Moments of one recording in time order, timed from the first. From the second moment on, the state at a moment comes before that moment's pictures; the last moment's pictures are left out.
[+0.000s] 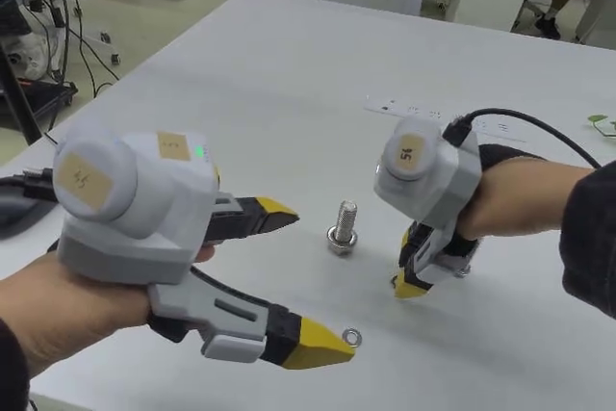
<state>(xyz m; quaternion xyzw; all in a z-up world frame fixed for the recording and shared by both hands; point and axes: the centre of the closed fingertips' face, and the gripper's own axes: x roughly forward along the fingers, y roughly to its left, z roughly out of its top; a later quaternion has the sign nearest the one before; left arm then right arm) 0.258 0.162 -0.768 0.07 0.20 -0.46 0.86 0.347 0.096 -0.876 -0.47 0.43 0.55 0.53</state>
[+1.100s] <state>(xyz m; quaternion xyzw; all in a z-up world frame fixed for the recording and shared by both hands) 0.252 0.161 -0.770 0.07 0.20 -0.47 0.86 0.341 0.095 -0.880 -0.48 0.43 0.55 0.53</state>
